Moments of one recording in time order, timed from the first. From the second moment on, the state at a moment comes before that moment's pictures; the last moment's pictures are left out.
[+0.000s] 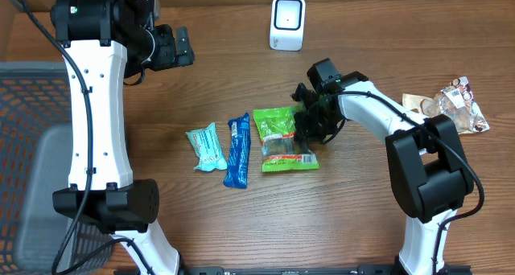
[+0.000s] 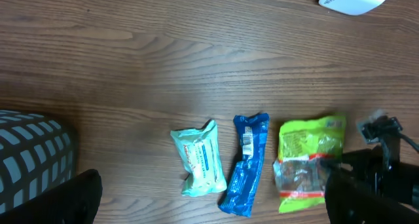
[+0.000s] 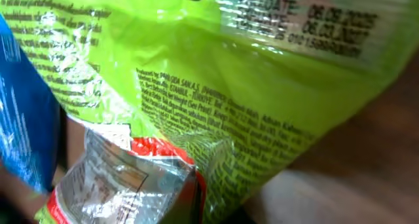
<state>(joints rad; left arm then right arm) 0.00 1.95 2.34 -1.61 0.11 -0.19 0.39 2.07 1.41 -0.87 -0.47 0.10</state>
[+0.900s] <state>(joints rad) 0.00 1.95 2.34 -1.61 0.11 -0.19 0.21 1.86 1.59 -0.64 -1.06 0.91</state>
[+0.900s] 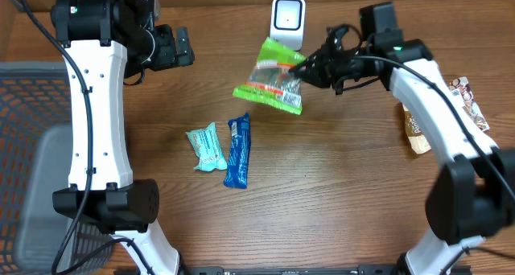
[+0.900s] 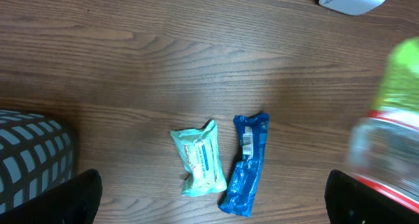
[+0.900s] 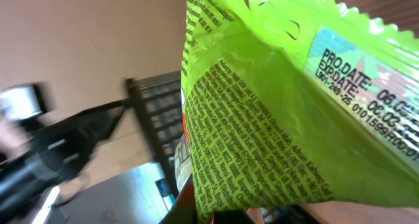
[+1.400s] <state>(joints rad) 0.00 1.95 2.34 -1.61 0.11 -0.19 0.15 1.65 1.59 -0.48 -1.10 1.23</state>
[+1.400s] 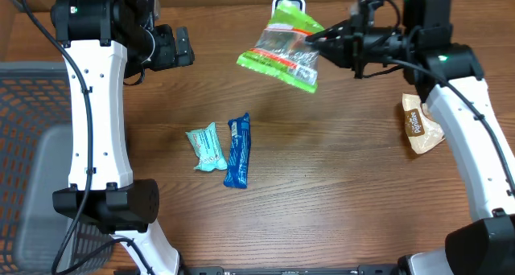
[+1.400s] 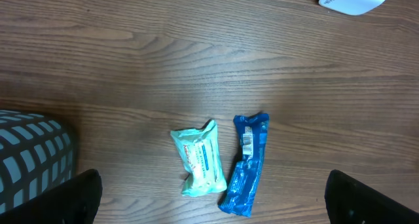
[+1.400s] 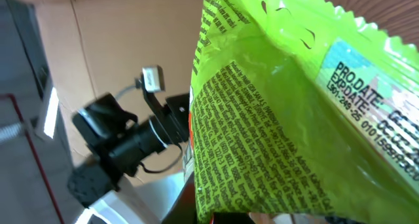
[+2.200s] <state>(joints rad) 0.00 1.95 2.34 -1.61 0.11 -0.19 0.14 1.65 1.59 -0.83 -0.78 0.77</state>
